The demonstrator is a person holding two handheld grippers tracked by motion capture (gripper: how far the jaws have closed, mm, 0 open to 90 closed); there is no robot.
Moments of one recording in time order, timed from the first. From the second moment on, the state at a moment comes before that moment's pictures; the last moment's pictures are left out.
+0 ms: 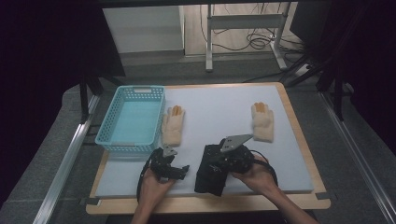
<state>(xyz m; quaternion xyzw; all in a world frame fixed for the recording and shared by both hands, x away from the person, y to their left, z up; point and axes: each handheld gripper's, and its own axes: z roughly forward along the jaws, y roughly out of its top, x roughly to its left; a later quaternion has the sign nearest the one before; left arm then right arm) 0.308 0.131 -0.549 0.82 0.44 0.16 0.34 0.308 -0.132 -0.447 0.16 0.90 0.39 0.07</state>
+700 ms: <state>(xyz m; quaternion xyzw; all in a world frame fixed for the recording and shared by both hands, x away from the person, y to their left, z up) 0.308 0.131 -0.548 0.82 0.43 0.16 0.34 0.342 -0.165 -0.517 0.30 0.88 0.34 0.12</state>
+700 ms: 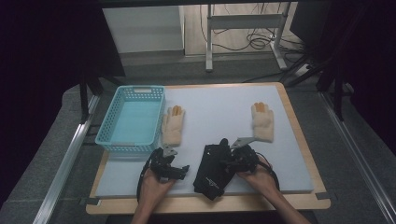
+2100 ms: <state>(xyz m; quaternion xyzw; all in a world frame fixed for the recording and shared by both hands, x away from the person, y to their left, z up) 0.307 0.133 -0.548 0.82 0.44 0.15 0.35 0.340 -0.202 -0.504 0.28 0.88 0.38 0.07</state>
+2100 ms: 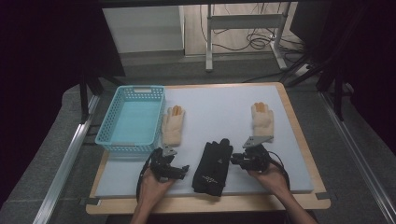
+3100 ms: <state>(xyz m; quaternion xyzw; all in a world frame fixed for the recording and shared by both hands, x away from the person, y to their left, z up) 0.299 0.187 -0.552 0.80 0.47 0.17 0.34 0.330 -0.160 -0.522 0.25 0.88 0.39 0.08</state>
